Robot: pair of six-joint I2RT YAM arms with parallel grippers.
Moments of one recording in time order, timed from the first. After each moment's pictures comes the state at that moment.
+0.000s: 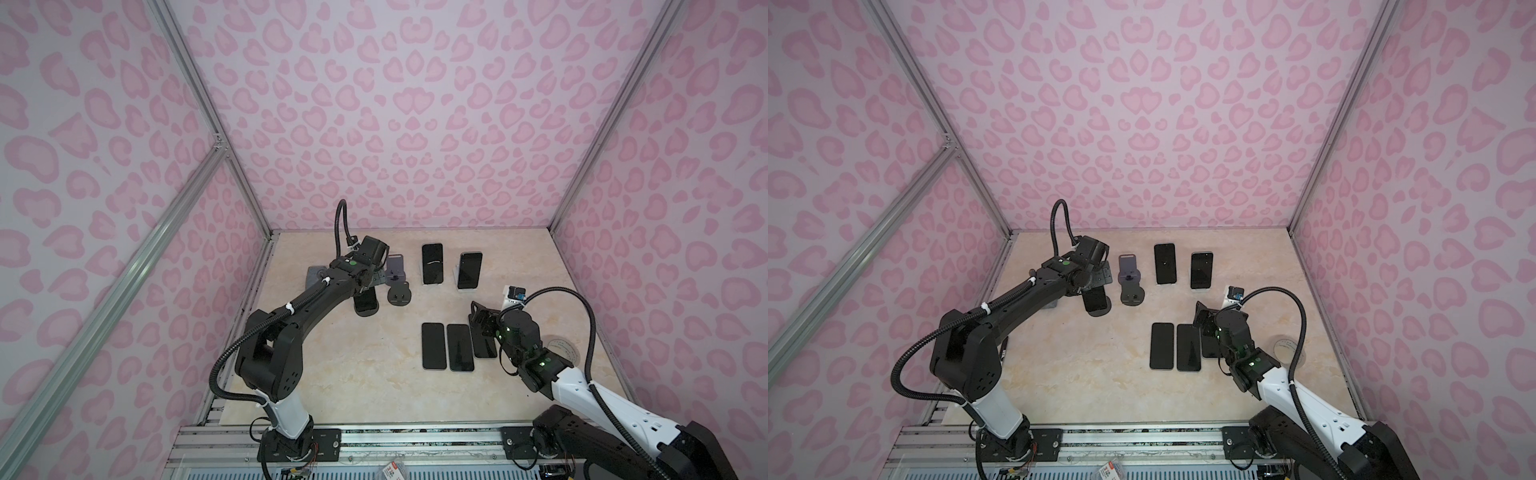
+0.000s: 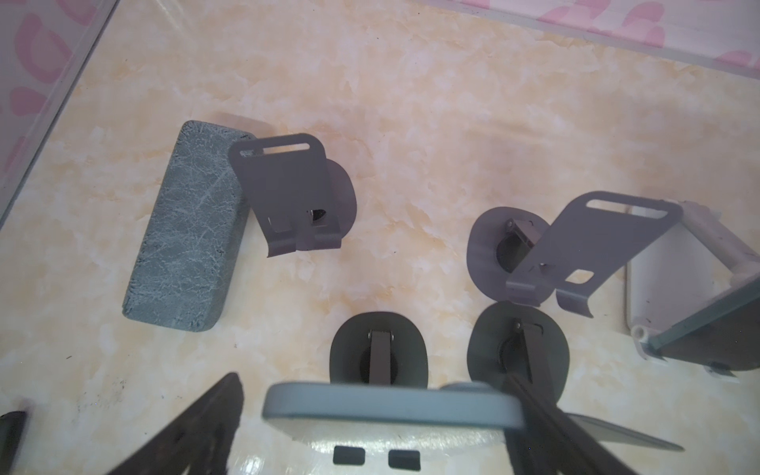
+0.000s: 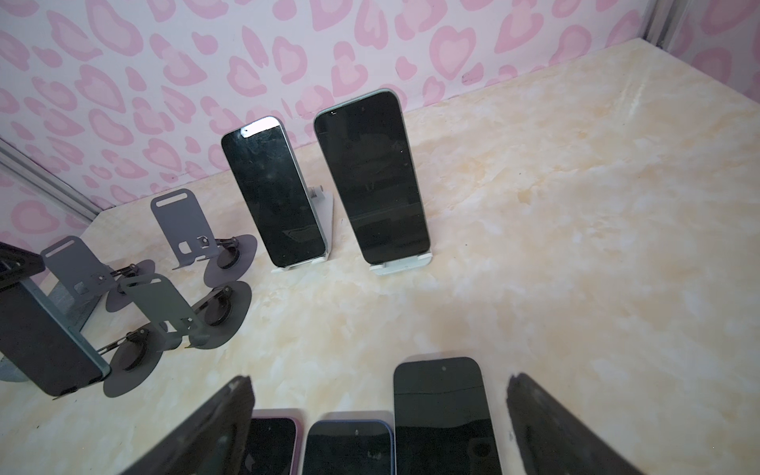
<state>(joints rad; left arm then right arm) -0.49 1.74 1.40 -0.68 -0.43 -0.63 0.52 0.95 0.38 0.14 0.36 0.50</state>
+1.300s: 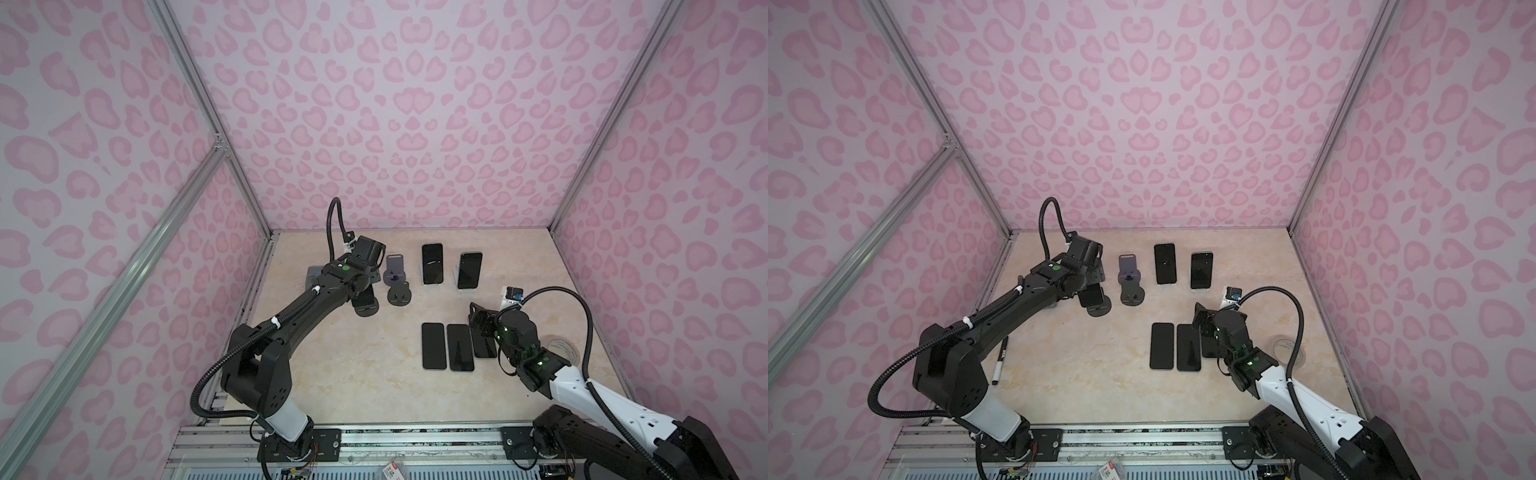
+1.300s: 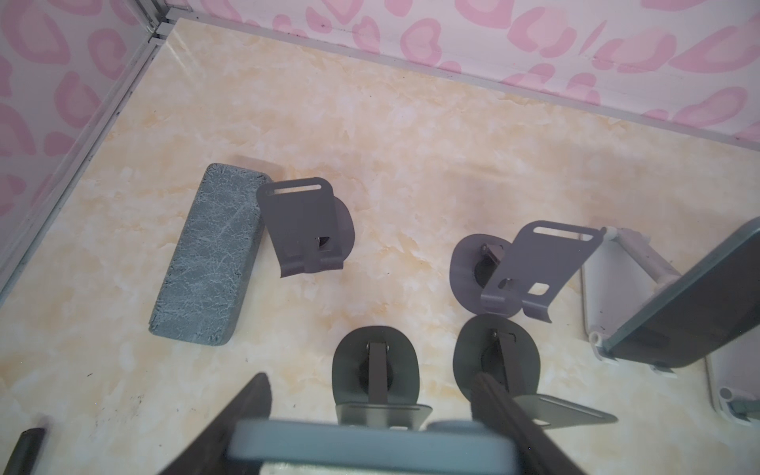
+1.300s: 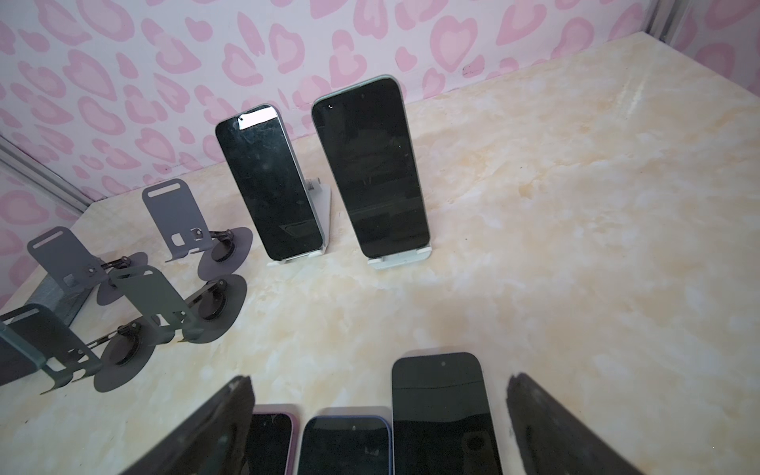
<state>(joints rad) -0.50 1.62 1.35 -0.63 -0.46 -0.59 0.53 0.97 0.38 0.14 0.37 0.50</state>
